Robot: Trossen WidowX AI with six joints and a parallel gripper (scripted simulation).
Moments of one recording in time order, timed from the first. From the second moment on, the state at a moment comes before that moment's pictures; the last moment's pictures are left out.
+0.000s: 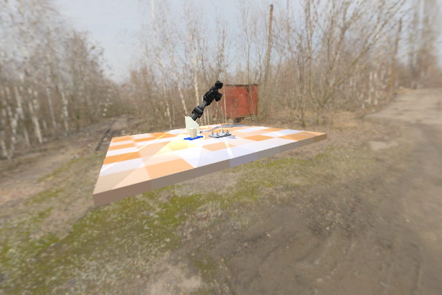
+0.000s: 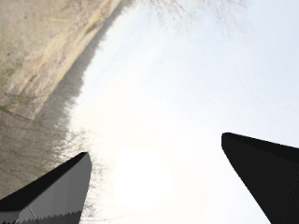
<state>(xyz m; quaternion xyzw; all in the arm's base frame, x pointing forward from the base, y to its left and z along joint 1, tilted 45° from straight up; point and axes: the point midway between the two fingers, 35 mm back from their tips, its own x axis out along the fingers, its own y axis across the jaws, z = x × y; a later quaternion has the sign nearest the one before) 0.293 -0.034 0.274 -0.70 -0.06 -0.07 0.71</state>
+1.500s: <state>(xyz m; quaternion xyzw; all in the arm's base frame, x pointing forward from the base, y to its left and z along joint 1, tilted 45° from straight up) 0.256 -0.061 -0.026 0.08 0.60 0.43 0.67</state>
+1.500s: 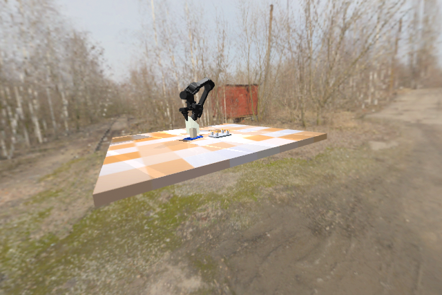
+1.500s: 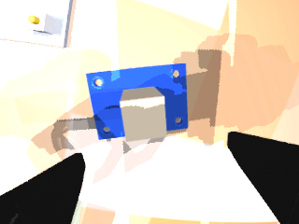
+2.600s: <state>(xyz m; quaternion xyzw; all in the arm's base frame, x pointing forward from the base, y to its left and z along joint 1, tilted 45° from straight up) 0.250 -0.011 -0.077 0.08 0.60 0.44 0.67</state>
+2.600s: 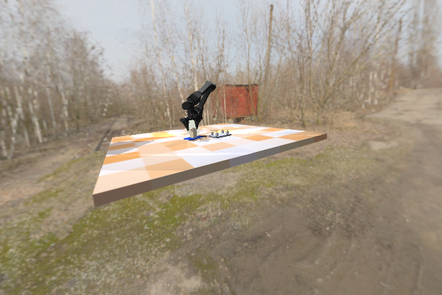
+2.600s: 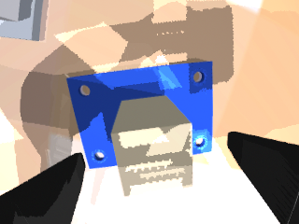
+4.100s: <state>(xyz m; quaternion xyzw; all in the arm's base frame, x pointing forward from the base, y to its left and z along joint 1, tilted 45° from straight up) 0.244 0.013 -0.099 0.09 0.60 0.44 0.66</state>
